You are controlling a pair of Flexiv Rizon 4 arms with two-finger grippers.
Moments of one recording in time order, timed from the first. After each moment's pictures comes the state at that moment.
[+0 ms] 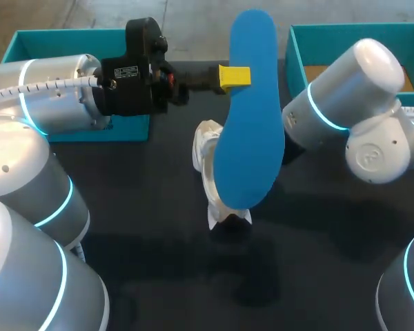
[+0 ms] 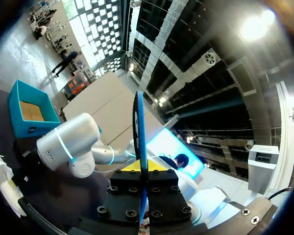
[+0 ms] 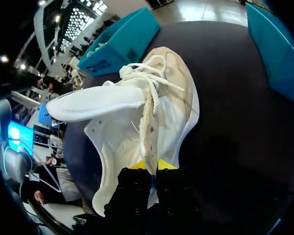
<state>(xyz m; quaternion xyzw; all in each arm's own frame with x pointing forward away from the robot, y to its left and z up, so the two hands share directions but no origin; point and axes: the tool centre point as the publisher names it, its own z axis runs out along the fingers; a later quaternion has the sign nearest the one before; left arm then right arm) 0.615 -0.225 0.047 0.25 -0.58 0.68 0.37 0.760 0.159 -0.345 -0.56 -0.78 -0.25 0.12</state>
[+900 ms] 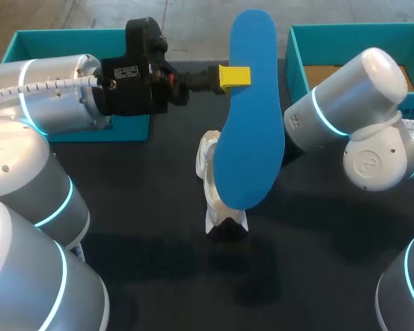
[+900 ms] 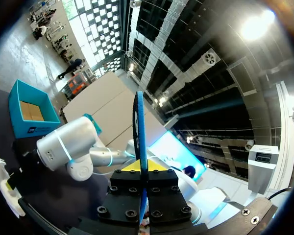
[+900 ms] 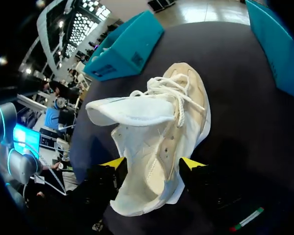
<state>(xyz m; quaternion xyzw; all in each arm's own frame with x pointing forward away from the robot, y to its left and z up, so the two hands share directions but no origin) 0.615 -0.225 0.047 0.25 -0.58 0.68 0.37 0.765 0.171 -0.337 -0.56 -0.76 -0.29 0.14</state>
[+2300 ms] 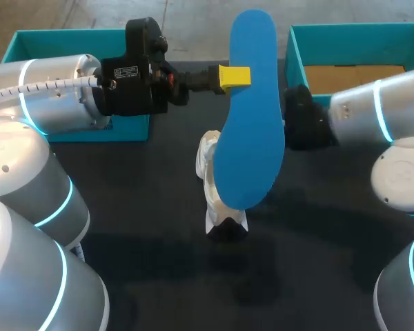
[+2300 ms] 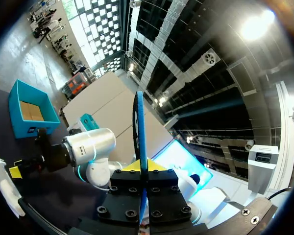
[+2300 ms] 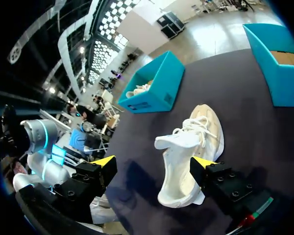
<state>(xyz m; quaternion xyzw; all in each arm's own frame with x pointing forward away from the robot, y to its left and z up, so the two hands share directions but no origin) 0.615 -0.225 0.047 0.25 -0.58 0.68 0.37 0.761 0.160 -0.233 -0.54 -0.68 -0.45 0.17</state>
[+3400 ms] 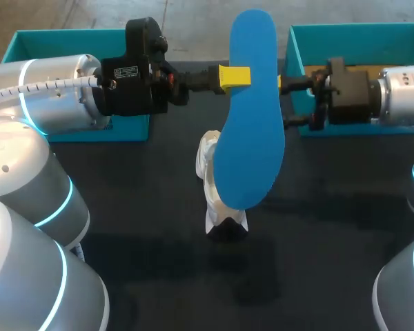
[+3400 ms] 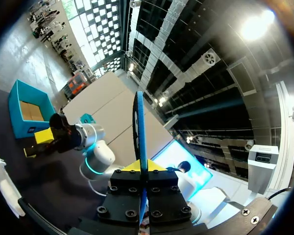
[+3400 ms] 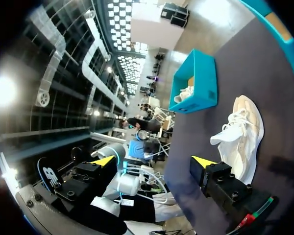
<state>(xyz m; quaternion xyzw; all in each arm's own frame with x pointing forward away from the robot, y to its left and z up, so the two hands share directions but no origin) 0.615 -0.225 0.047 0.25 -0.58 0.68 0.37 0.757 0.130 -0.126 -0.51 -0.55 -0.53 0.39</state>
